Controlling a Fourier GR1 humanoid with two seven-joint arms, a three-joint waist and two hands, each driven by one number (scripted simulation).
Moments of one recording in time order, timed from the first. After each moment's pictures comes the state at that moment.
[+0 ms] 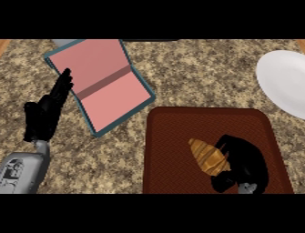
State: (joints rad) left arm -0.25 0.24 -0.03 -1.43 -0.04 0.07 0.10; right arm 0.02 -0.13 0.35 -1.72 0.96 0.20 0.83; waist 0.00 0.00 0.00
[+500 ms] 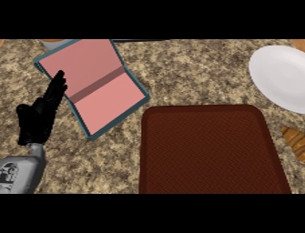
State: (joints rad) left arm -0.22 0.24 -0.01 -1.44 -0.03 0.09 0.11; right arm 0.06 -0.59 -0.15 -1.59 0.71 0.19 0.38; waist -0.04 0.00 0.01
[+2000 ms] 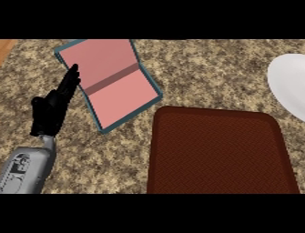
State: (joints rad) left arm -0.29 0.21 -0.04 -1.42 -0.05 0.05 0.12; right arm -0.61 -0.87 -0.37 -0.50 0.52 0.12 -0.65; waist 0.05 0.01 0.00
